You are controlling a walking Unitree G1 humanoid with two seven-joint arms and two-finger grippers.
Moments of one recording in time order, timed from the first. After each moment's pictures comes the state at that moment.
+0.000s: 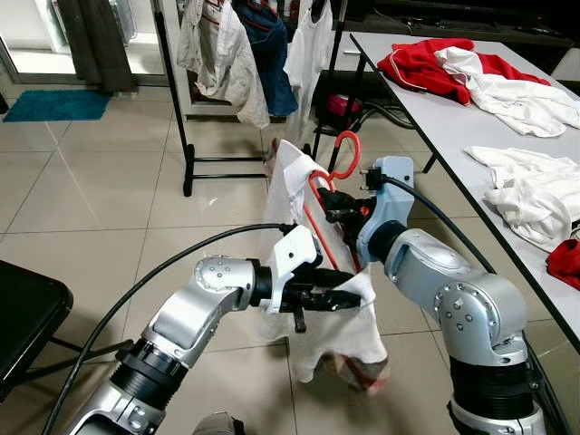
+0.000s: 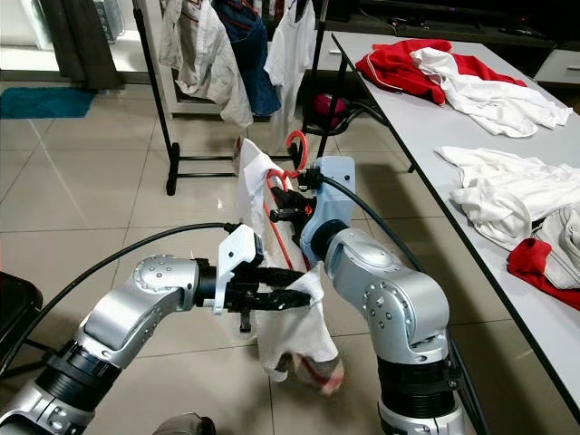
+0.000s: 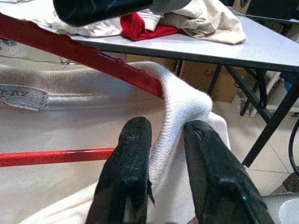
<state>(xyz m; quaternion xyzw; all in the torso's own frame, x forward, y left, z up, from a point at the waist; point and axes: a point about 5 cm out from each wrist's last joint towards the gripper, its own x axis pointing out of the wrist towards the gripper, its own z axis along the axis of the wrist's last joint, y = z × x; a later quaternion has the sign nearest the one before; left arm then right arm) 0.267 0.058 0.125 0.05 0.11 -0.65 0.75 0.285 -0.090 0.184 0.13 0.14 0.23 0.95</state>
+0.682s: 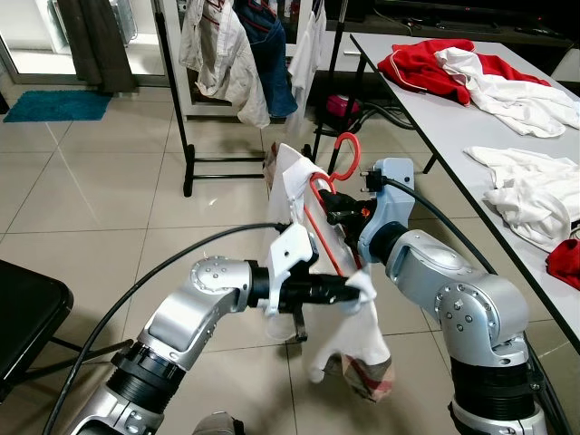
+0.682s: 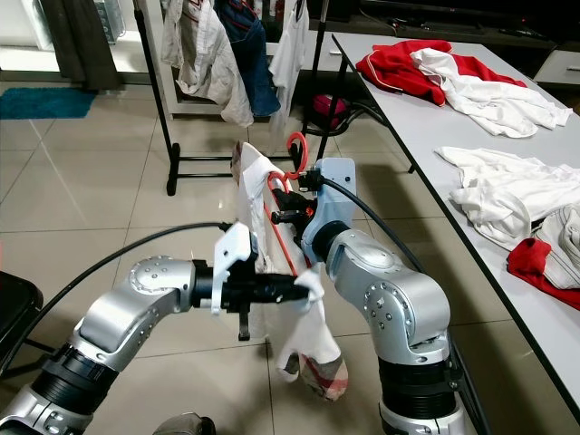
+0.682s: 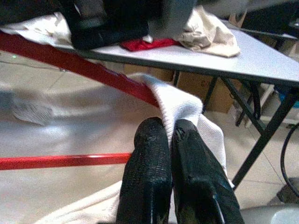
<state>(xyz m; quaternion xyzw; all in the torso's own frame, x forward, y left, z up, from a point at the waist) 0.265 0.061 0.131 0.02 0.10 -0.65 0.75 0.285 -0.093 0.181 0.12 0.15 0.23 0.95</state>
